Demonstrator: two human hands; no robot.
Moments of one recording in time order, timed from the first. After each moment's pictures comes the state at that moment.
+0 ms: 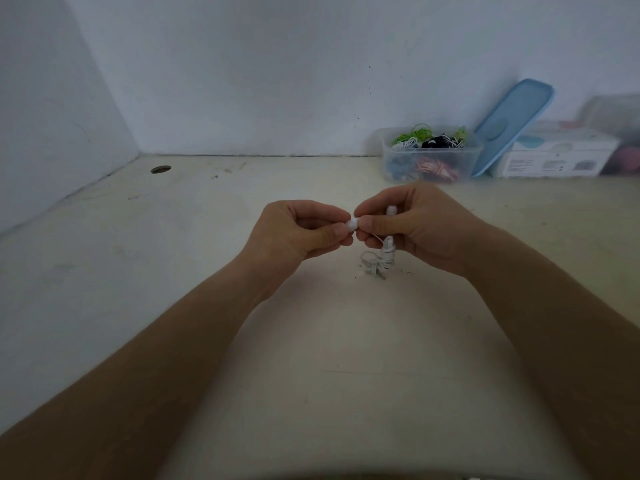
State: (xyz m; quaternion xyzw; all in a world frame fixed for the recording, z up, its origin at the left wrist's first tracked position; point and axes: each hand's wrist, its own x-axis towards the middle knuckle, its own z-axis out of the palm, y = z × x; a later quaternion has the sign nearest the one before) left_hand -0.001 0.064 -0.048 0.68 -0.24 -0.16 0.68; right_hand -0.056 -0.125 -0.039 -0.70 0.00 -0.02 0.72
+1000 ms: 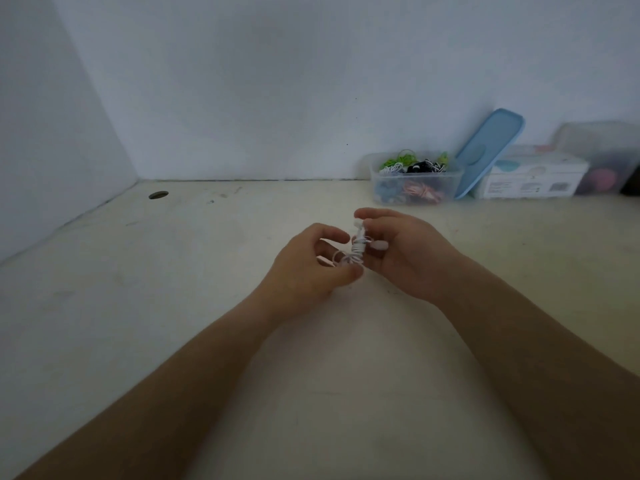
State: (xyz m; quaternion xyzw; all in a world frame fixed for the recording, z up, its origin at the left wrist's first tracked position) left_hand -0.007 0.045 -0.057 0.79 -0.28 -0.09 0.54; right_hand -0.045 -0.118 -0.047 -0.50 0.11 -0.07 0.85
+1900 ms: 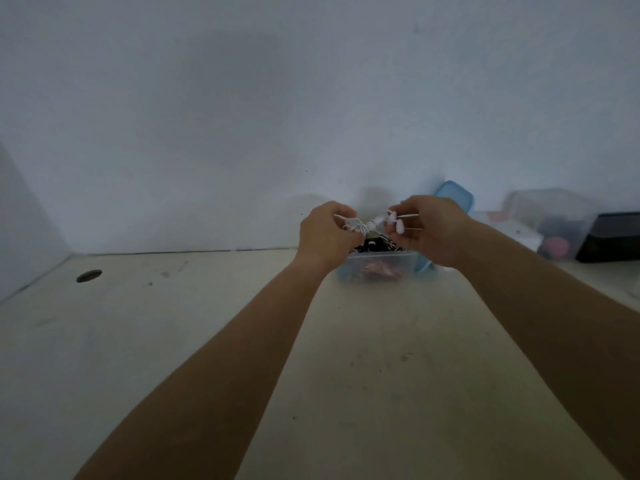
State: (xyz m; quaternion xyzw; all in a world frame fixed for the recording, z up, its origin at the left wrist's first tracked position) left_hand 0.117 -0.136 0.011 0.80 -0.28 0.03 0.53; right_hand 0.031 -0.281 0.042 -0.53 0.24 -0.16 0.79
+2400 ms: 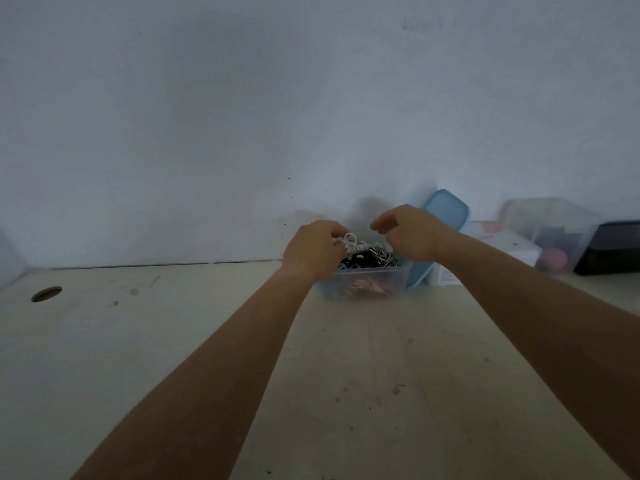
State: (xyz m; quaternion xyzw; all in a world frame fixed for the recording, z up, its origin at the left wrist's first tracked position) left_hand 0.167 -0.167 -0.009 0.87 -0.36 0.06 0.33; right_hand 0.066 -0.319 0.030 -0.95 0.16 -0.11 0.24
